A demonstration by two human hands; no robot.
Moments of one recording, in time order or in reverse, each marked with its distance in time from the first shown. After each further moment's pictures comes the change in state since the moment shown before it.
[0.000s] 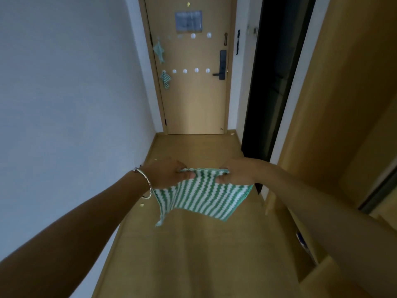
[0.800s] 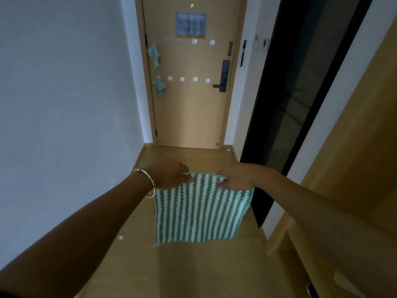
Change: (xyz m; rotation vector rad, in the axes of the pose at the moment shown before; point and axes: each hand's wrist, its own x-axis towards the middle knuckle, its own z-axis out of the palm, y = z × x) left_hand 0.249 -0.158 -0.071 0.053 0.007 0.051; right_hand 0.247 0.049 -0.137 -0.158 -0.069 0.021
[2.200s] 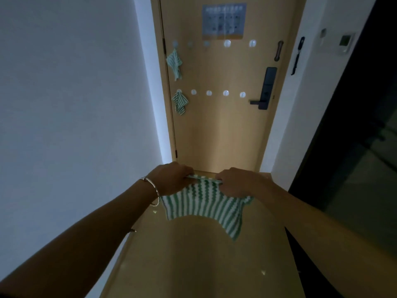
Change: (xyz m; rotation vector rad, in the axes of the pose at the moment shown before) left_hand 0.407 -0.269 -0.115 0.087 0.152 -0.139; right_hand 0.459 0.162 -0.242 -0.063 0.022 -0.048
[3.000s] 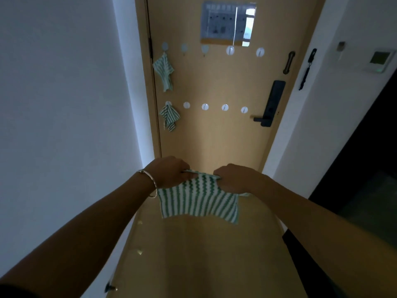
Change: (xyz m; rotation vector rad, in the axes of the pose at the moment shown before) left_hand 0.241 -0.238 -0.037 -0.030 -0.026 0.120; right_hand 0.282 0.013 -0.132 -0.061 0.103 0.092
